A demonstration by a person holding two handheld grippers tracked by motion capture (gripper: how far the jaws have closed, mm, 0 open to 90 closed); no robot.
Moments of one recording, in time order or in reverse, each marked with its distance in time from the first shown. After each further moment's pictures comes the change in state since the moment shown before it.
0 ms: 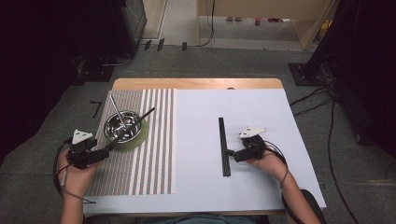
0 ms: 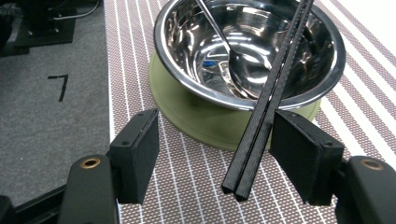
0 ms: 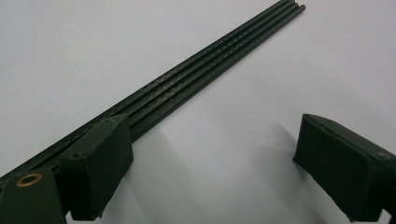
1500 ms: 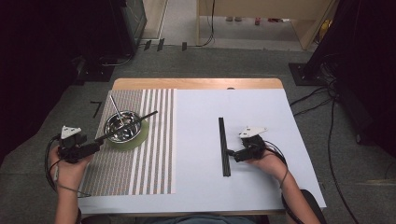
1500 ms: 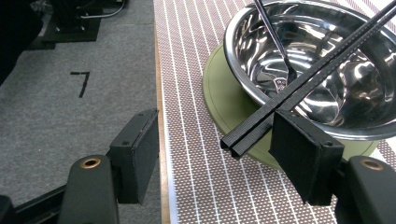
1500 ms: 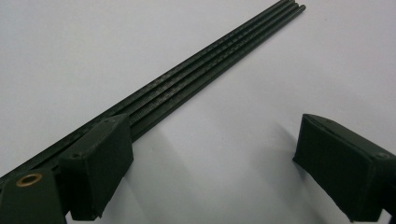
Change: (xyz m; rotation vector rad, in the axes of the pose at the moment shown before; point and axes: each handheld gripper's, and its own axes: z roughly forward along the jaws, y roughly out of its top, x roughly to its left) left arm 0.034 0.006 0.006 -0.029 0.060 -0.064; right arm 0.000 0.000 0.000 -0.001 0.000 -0.002
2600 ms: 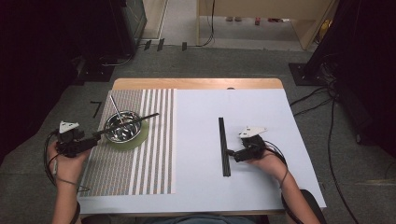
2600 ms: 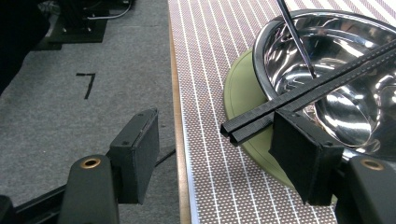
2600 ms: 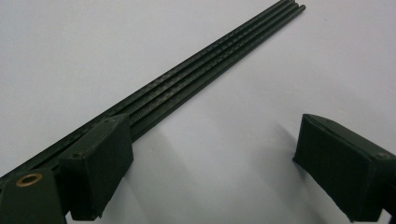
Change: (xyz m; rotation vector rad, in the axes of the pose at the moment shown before) left arm 0.012 0.010 0.013 -0.007 0.017 -0.011; right arm 0.000 0.000 0.000 0.000 0.000 0.000
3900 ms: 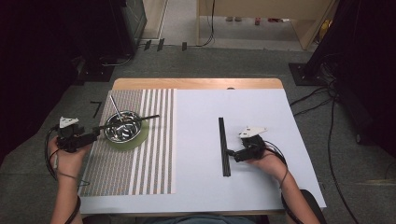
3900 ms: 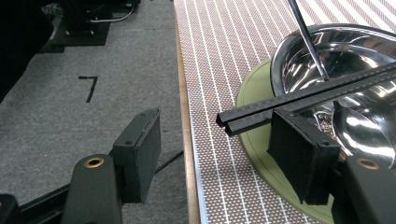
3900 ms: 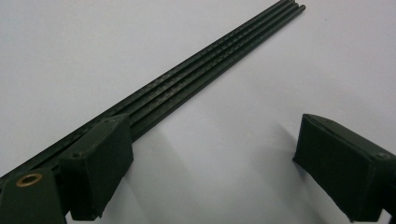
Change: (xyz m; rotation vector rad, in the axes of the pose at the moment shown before) left arm 0.007 0.010 0.010 0.001 0.007 -0.013; right arm 0.000 0.000 0.000 0.000 0.000 0.000
